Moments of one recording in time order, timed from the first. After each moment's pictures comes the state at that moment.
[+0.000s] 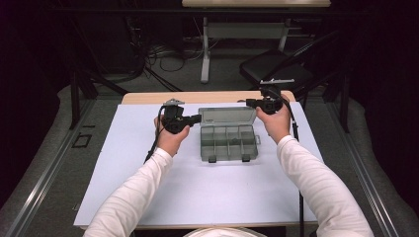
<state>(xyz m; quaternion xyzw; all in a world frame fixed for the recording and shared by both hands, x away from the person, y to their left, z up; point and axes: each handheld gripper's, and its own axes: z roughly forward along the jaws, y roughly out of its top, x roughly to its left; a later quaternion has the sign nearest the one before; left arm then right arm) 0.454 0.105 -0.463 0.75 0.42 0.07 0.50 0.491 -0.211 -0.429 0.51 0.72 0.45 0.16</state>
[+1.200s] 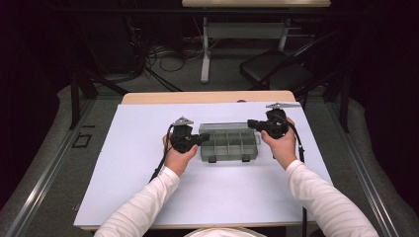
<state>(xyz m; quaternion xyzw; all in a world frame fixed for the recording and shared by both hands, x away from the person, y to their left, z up) 0.412 0.085 -0.502 0.76 0.41 0.05 0.50 0.434 -0.226 -0.470 0.48 0.72 0.48 0.13</state>
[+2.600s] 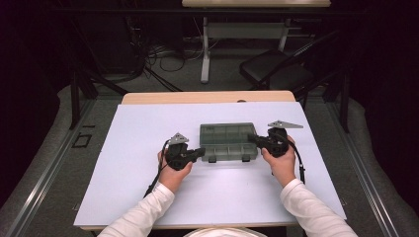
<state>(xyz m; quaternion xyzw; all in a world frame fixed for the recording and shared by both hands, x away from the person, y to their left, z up) 0.376 0.101 -0.529 0.77 0.40 0.05 0.49 0.400 -0.229 -0.508 0.48 0.71 0.51 0.12</state>
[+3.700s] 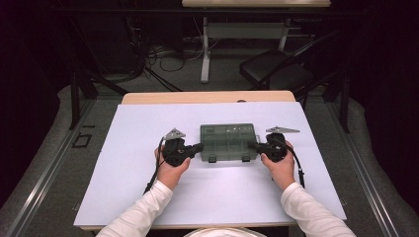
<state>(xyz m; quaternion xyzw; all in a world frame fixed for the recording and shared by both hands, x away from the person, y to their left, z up) 0.383 0.102 -0.513 0.76 0.41 0.05 0.51 0.399 -0.231 -0.531 0.50 0.72 0.48 0.10</state>
